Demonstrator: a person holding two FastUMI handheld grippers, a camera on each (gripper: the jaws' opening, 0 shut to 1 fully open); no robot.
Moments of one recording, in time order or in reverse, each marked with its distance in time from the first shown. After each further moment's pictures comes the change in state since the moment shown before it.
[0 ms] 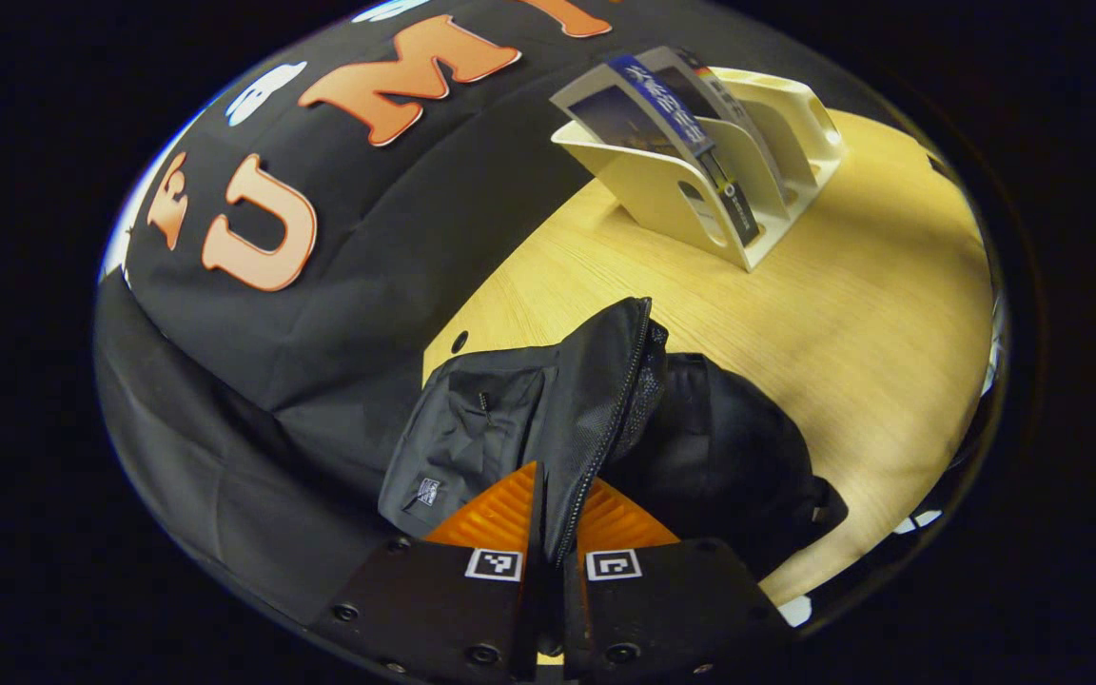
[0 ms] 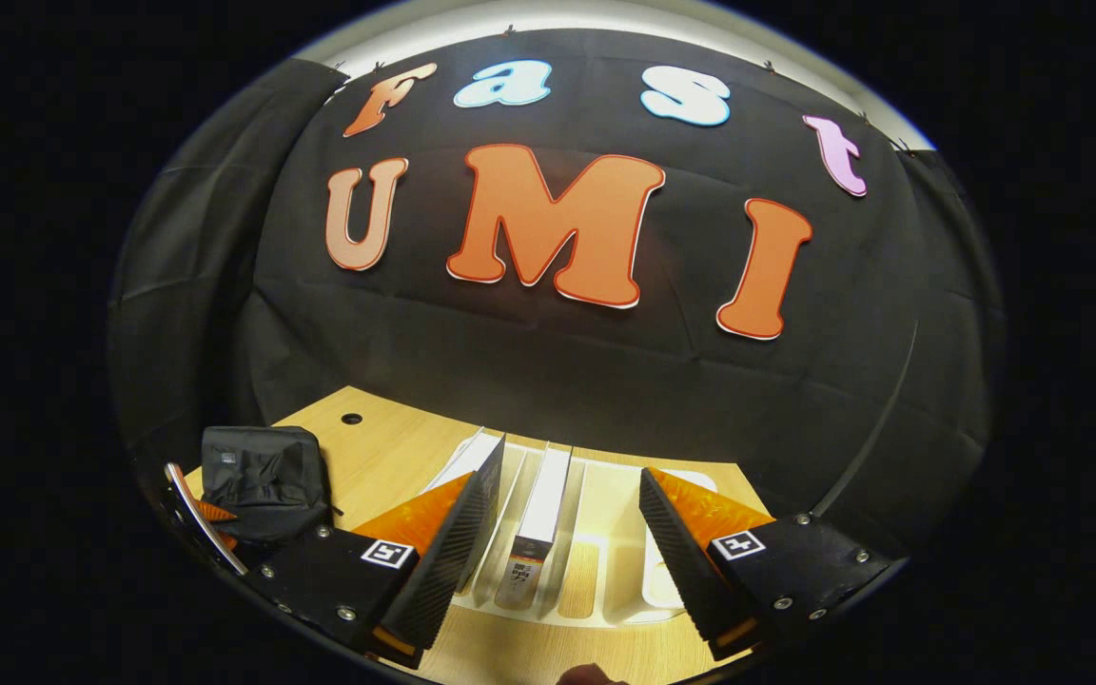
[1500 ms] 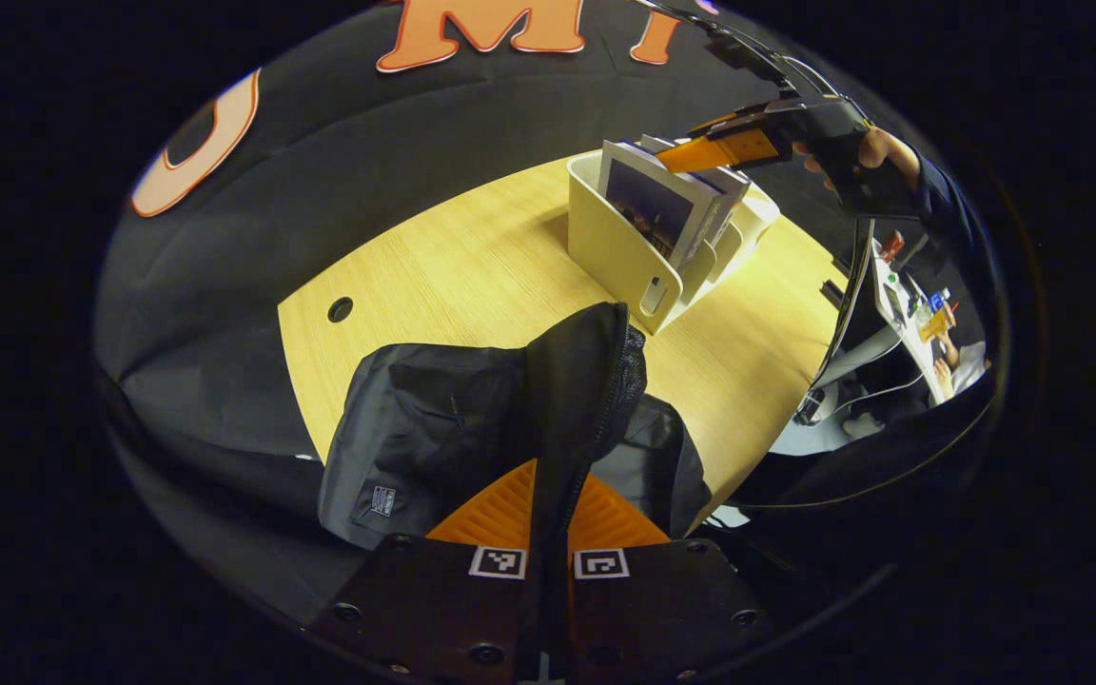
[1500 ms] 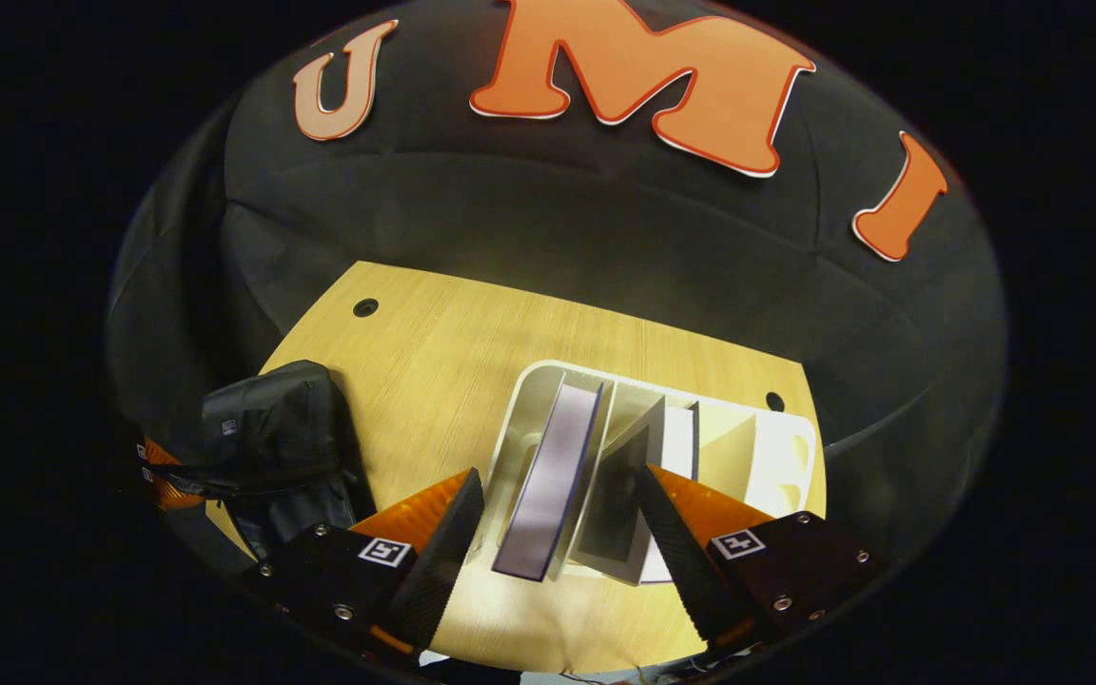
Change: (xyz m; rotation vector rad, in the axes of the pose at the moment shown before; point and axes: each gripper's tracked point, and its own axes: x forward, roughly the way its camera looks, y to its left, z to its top) left arm -0.033 0.112 0.065 -0.193 0.165 -0.674; right arm 0.083 0.072 -0.029 -0.018 0.650 0.096
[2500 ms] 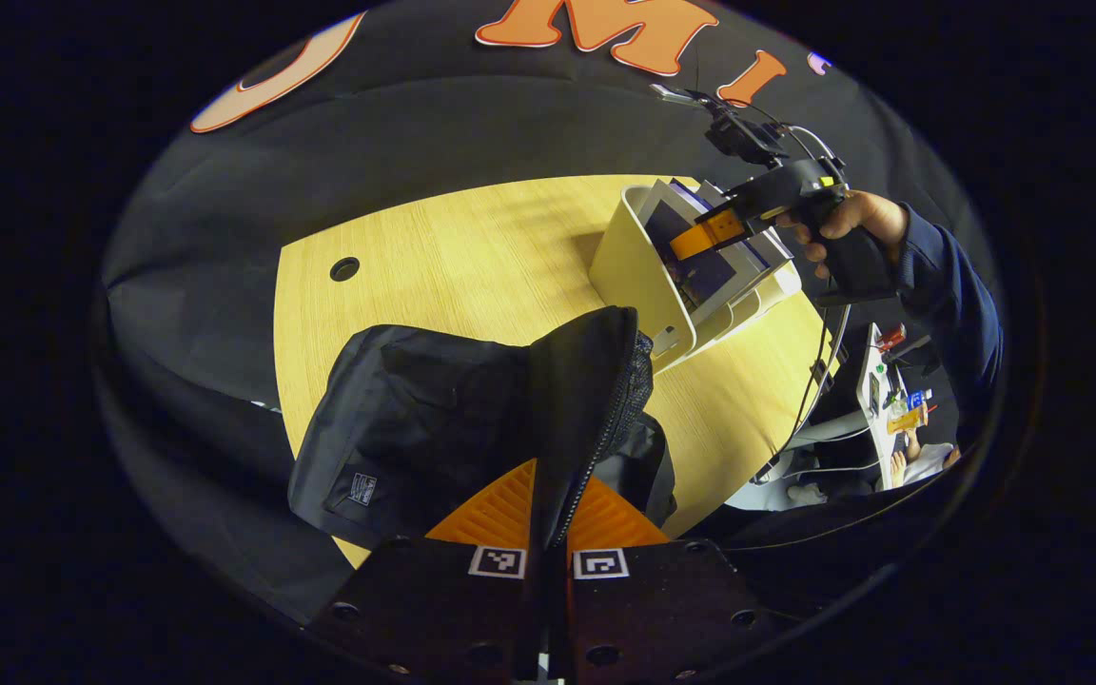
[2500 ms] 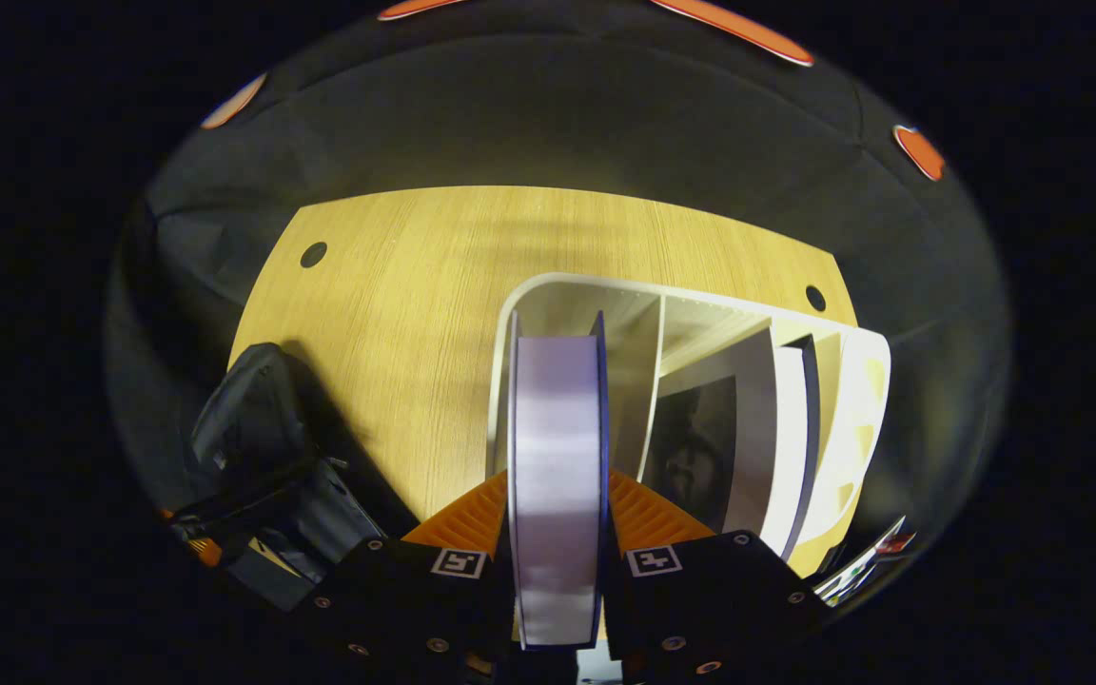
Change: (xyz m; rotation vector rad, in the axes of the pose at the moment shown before) left arm 0.004 0.005 0.021 -0.215 -0.017 -0.052; right arm 0.063 0.020 -0.033 0.161 0.347 0.015
